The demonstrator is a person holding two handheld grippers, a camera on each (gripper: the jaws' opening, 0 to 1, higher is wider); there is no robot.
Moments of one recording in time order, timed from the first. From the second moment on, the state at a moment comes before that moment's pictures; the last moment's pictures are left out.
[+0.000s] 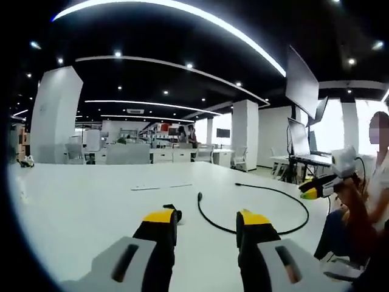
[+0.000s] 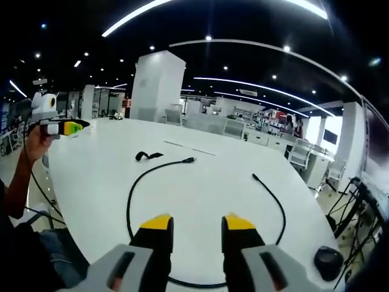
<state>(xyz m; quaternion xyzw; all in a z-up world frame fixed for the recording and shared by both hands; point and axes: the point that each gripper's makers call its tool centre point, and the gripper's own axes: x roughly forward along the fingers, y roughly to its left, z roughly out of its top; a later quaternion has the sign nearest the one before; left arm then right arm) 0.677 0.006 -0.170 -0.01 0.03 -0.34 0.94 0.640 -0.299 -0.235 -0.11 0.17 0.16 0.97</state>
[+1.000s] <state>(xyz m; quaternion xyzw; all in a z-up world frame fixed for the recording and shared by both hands) 0.717 -0.050 -0.188 -0.01 0.06 -0.38 0.92 0.660 -0.345 -0.261 -0.09 0.20 0.13 0.97</state>
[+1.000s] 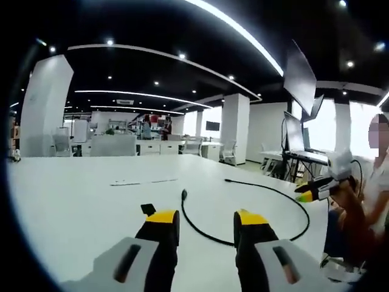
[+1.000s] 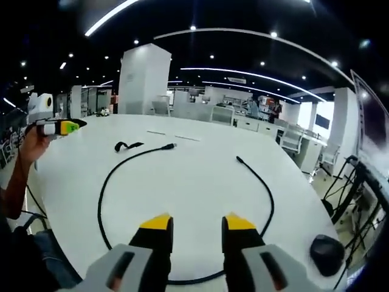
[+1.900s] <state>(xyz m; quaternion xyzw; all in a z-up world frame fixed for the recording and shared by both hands) 0.767 -0.090 -0.213 0.00 0.10 -0.38 0.92 0.712 -0.374 -0.261 -0.09 0.22 0.11 0.97</state>
